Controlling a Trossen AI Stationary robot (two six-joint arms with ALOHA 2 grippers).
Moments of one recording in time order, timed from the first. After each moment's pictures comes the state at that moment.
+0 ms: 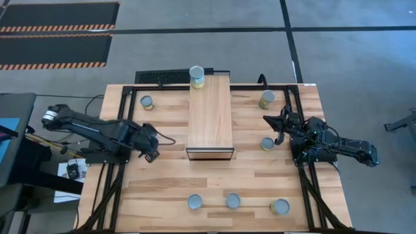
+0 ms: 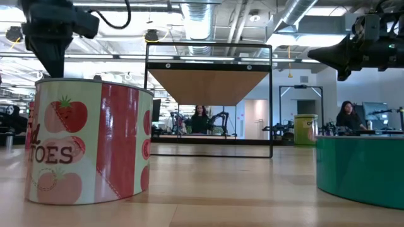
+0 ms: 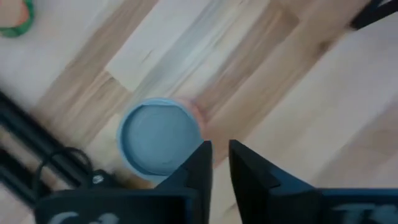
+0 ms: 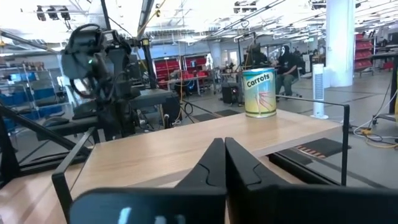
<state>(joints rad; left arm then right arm) -0.24 1.10 0.90 -1.25 -0.25 -0.97 -0.28 0.01 0.01 0.18 0.08 0.12</state>
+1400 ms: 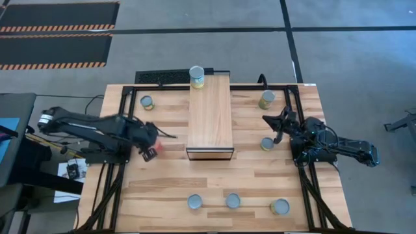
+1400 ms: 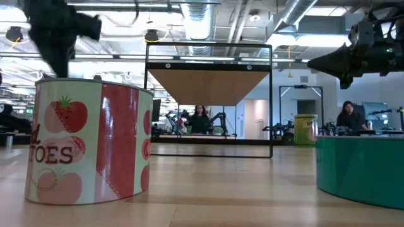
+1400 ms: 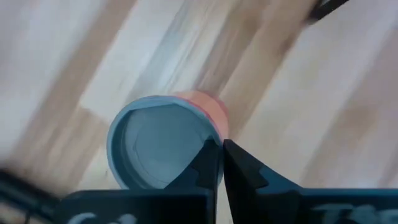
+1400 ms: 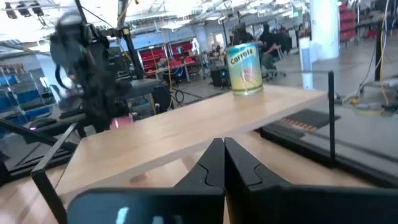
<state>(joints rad) -0.11 0.98 0.85 -1.12 -0.13 -0.64 -0.28 0.01 0.01 0.09 0.14 0.23</state>
